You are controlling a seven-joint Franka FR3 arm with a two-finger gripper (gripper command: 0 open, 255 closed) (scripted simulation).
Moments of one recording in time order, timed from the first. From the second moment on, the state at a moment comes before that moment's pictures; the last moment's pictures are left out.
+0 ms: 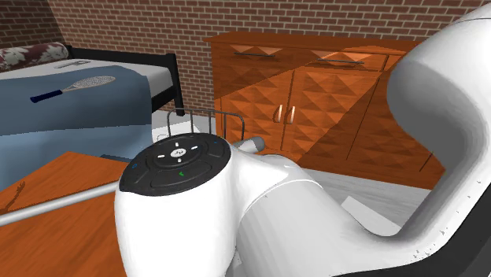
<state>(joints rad) -0.17 0.14 1.37 -2.01 -0.04 2.14 2.18</state>
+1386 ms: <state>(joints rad) -0.03 0.26 1.24 -2.10 -0.19 2.28 2.27</state>
